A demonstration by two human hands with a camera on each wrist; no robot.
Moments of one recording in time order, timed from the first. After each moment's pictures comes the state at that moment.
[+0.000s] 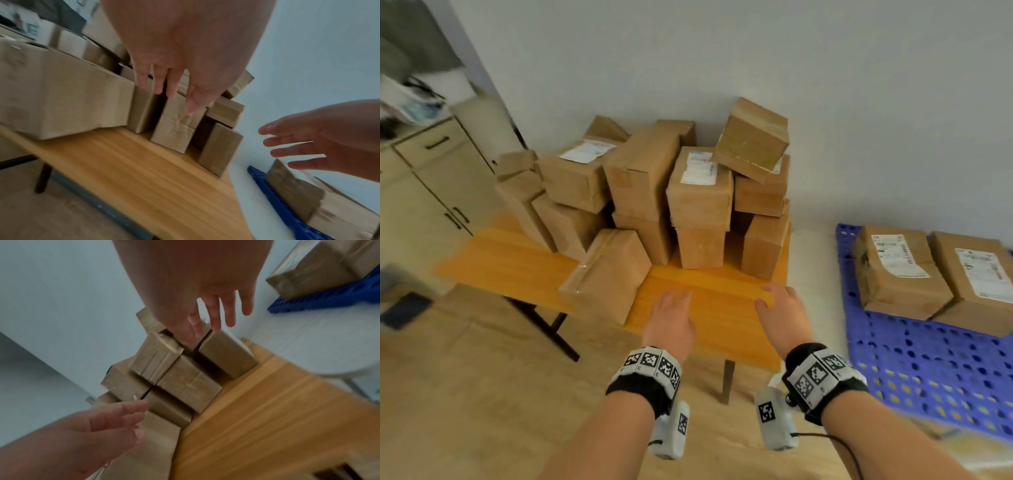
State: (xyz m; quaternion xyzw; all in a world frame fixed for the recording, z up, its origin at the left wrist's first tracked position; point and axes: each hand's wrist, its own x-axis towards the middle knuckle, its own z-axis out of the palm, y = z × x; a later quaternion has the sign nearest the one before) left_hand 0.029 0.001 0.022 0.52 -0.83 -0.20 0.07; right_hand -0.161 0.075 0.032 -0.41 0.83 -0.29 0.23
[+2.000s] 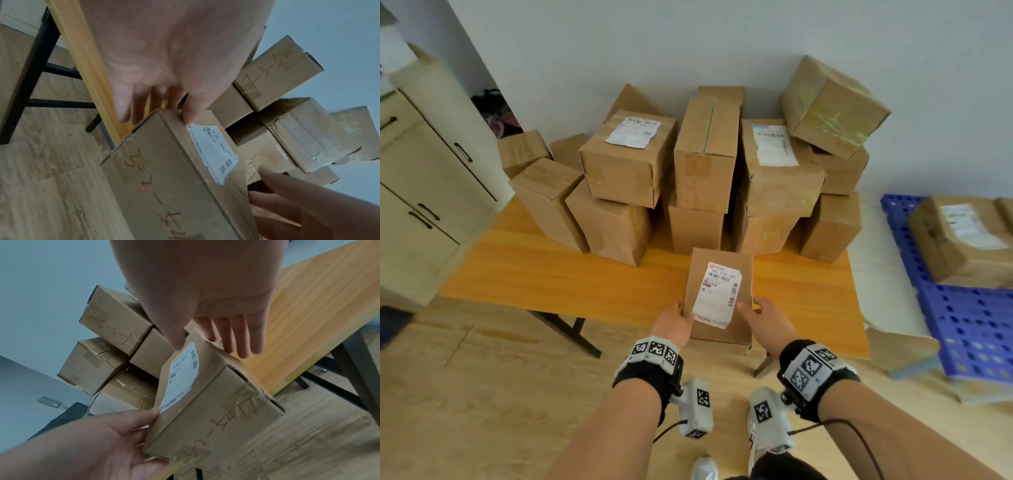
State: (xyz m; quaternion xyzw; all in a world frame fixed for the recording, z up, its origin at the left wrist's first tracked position) left_hand 0.167 -0.146 -0.020 0.58 -0.68 -0.44 -0.04; right_hand 0.018 -0.045 -0.004 -0.26 0.83 -0.26 0.42
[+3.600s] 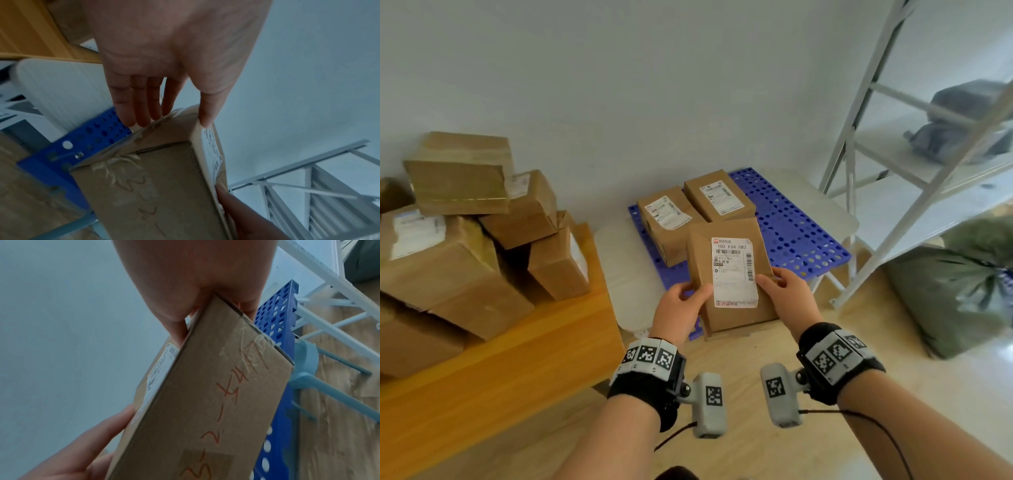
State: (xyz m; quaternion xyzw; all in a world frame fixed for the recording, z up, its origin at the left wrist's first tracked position) left_hand -0.203 0.177 0.054 0.33 -0.73 -0.59 0.04; right_hand -0.301 0.344 0.049 -0.01 0.84 -0.52 0.17
